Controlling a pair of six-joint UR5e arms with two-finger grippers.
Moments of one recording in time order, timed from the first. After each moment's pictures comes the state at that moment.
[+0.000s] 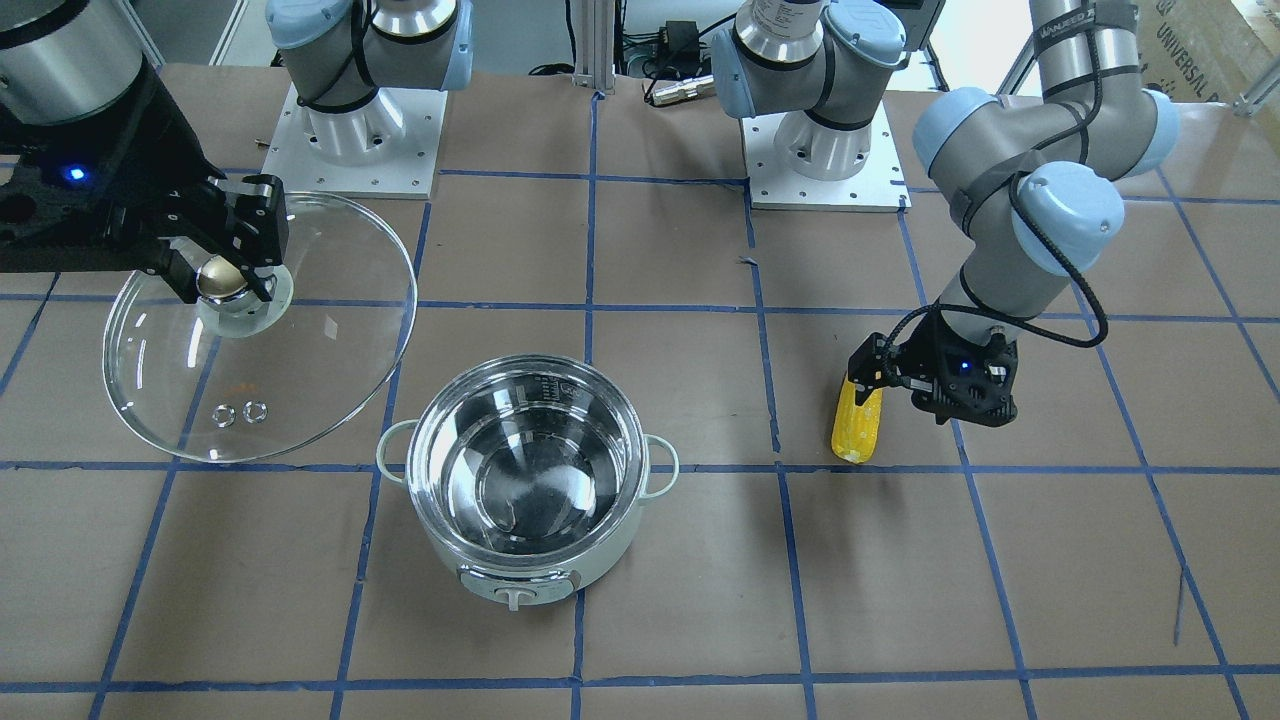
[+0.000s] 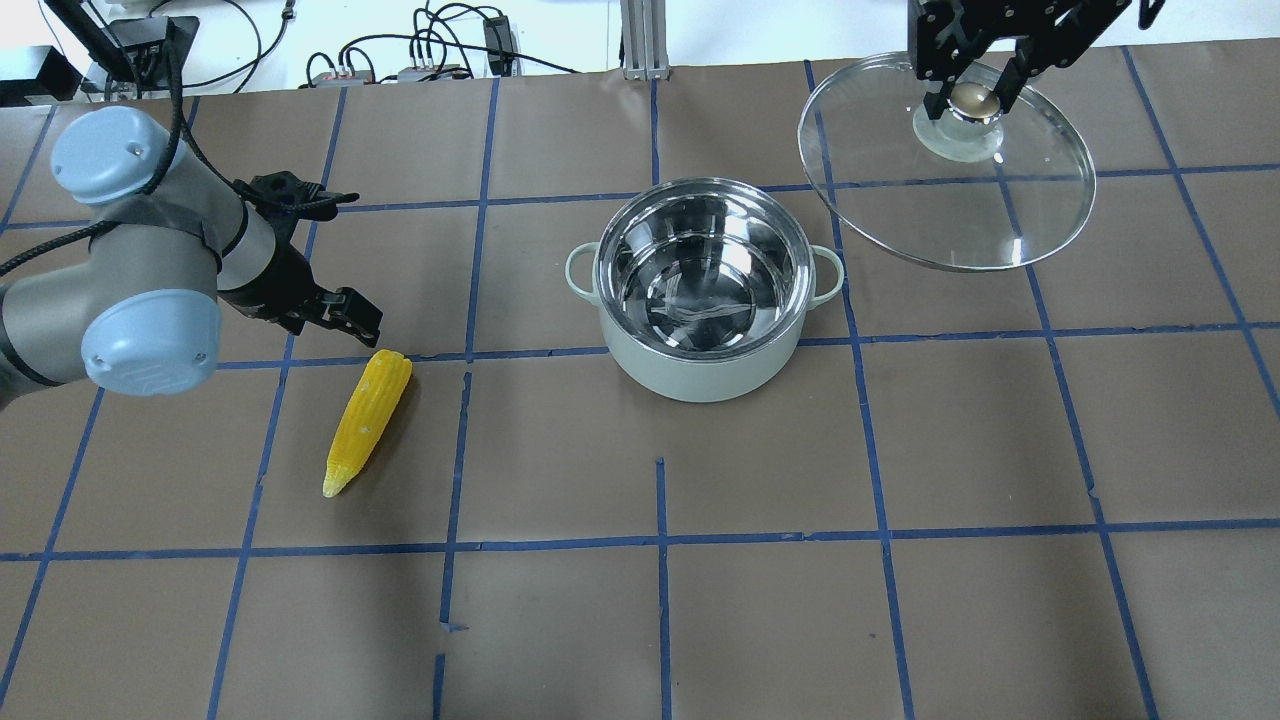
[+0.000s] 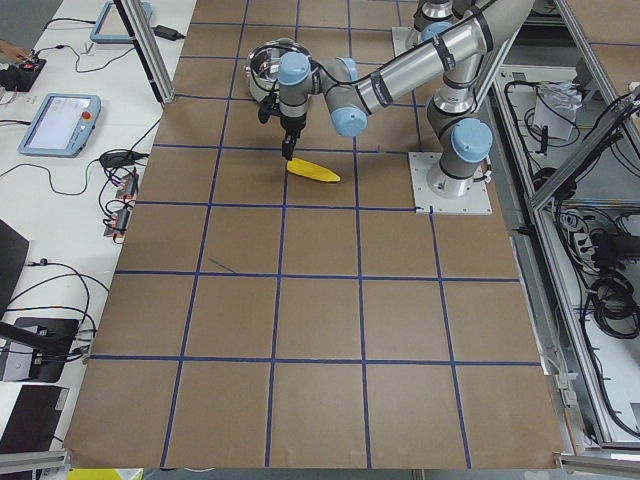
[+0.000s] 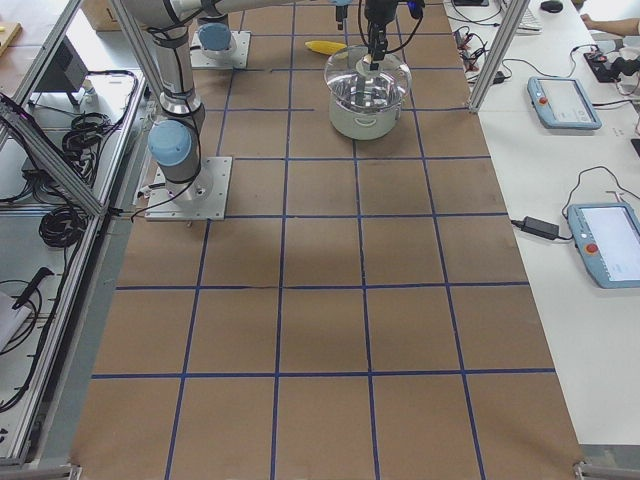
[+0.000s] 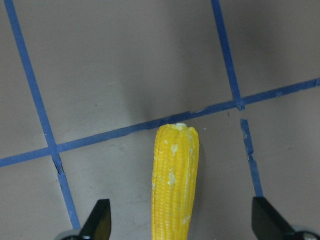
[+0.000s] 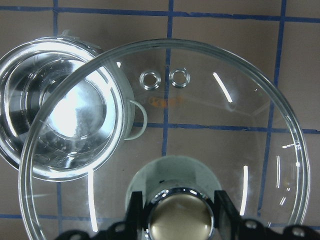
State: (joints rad) left arm -1.33 -1.74 -2.00 -0.93 1.51 0.47; right arm 1.55 -1.39 1.21 -1.40 -1.57 -0.07
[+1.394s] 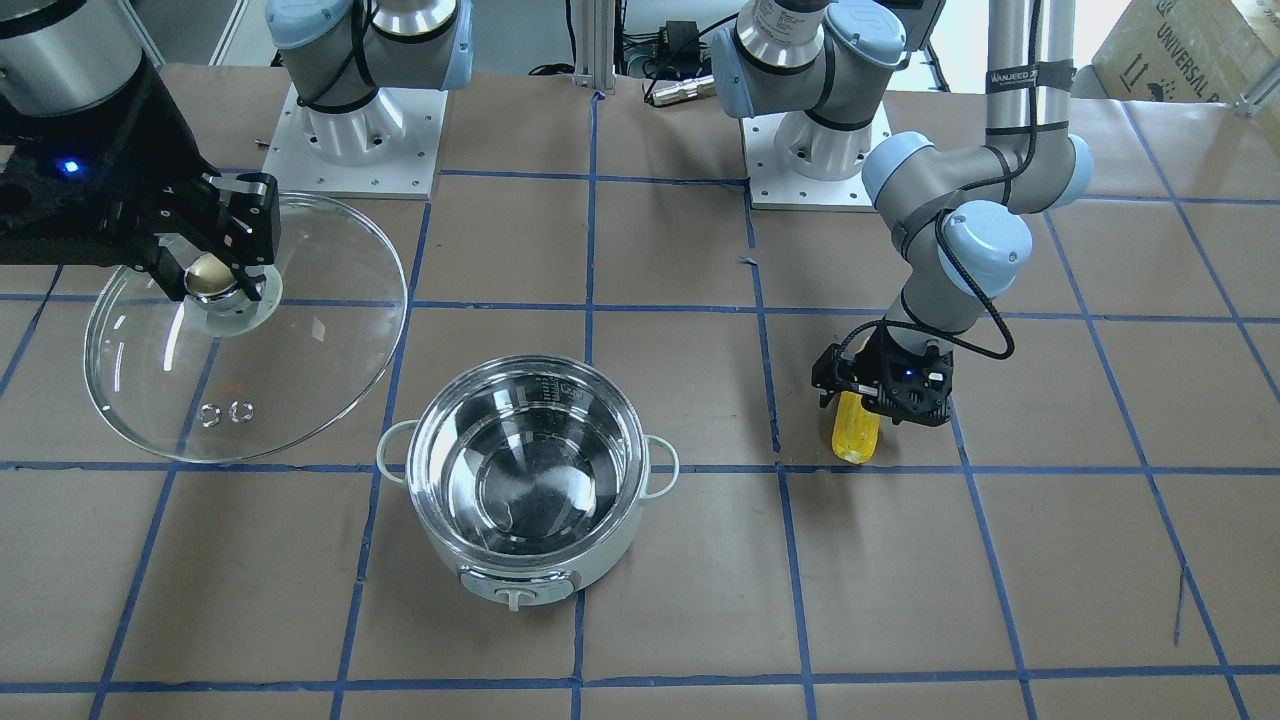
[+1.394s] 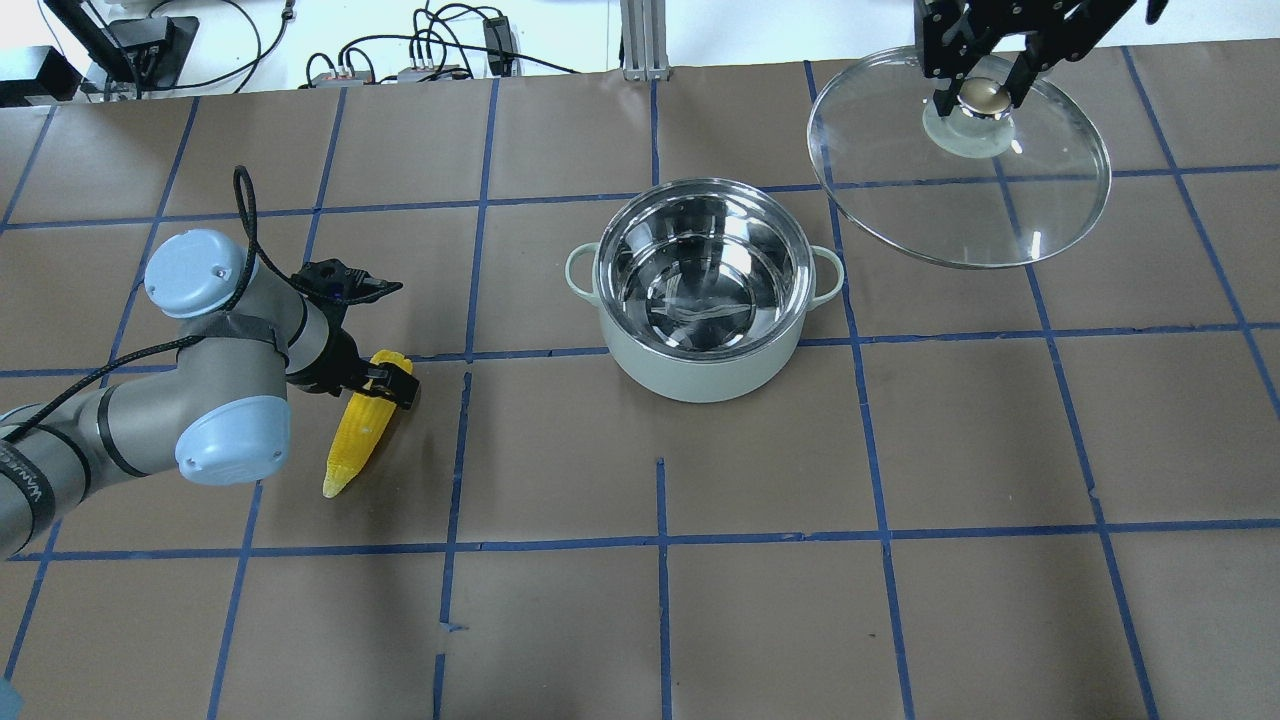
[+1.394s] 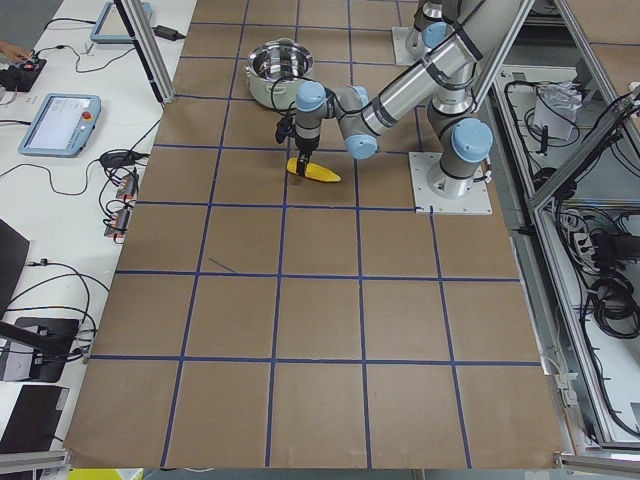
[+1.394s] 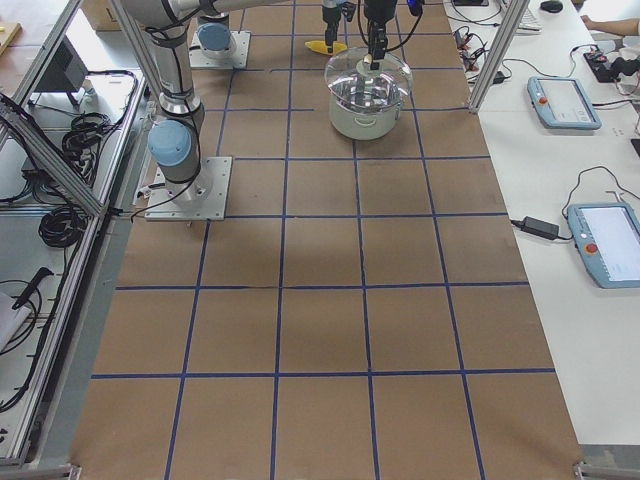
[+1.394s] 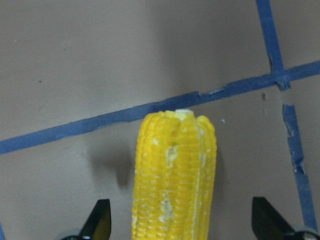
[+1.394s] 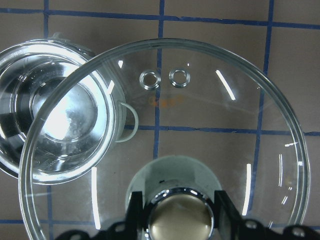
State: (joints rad) left arm -1.34 -1.79 -2.19 -0.70 1.51 0.47; right arm 1.56 -1.40 1.22 -1.41 -1.60 -0.07
